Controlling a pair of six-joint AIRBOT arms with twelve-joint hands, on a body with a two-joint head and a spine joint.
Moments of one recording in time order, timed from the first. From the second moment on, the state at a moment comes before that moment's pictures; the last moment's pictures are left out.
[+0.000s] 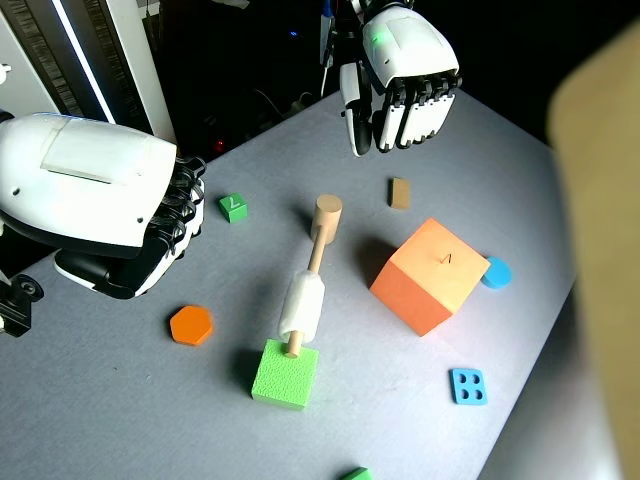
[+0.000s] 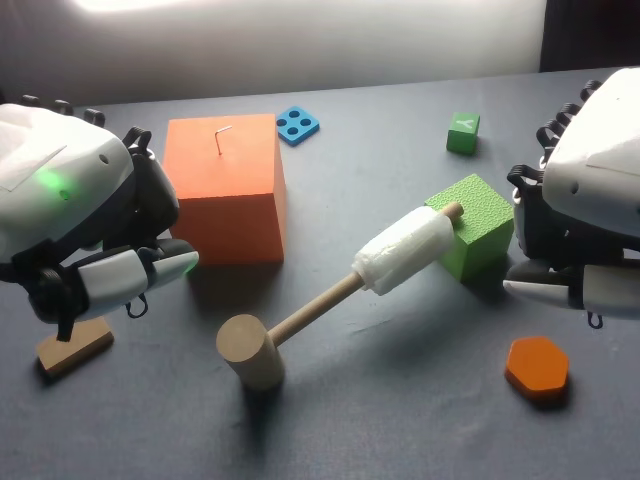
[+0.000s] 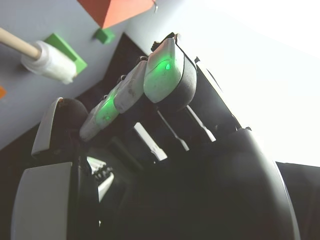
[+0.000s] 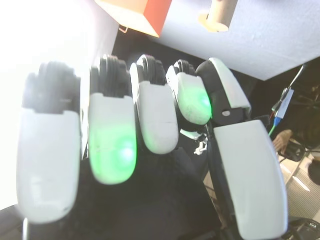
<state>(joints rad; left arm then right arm) 0.60 -0.65 0.61 -0.56 -0.80 1.50 -0.23 -0.66 0.63 0.00 0.11 -1.28</state>
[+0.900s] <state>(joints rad) 0.64 -0.64 0.73 -0.27 -0.77 1.17 -0.28 -0.74 0.66 0.56 0.21 -1.93</state>
